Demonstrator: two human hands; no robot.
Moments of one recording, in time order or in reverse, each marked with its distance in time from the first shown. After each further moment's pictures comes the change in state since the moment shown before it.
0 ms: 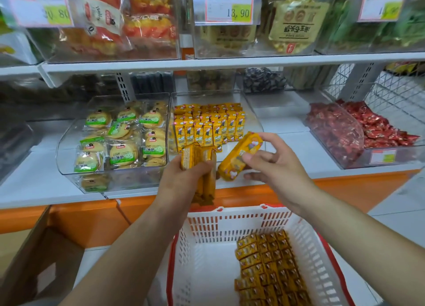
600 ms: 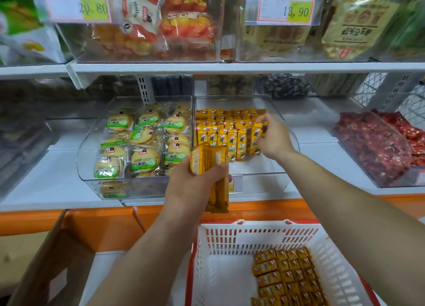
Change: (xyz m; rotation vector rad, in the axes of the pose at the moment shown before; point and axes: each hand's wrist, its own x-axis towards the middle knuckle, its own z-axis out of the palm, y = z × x) left_hand 0.015 0.015 -0.035 -0.001 -0.005 0.041; right_hand 0.180 0.046 0.019 -0.890 0.208 -0.127
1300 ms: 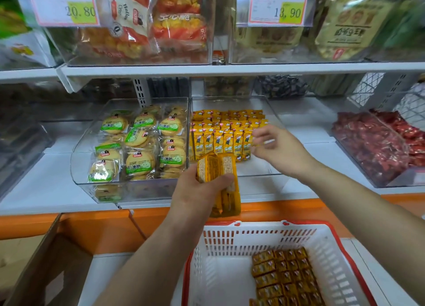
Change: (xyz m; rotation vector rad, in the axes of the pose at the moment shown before) left_hand 0.011 -0.017 0.012 -0.007 -0.028 -0.059; right_hand -0.062 -0.025 -0.050 0.234 -0.224 0.004
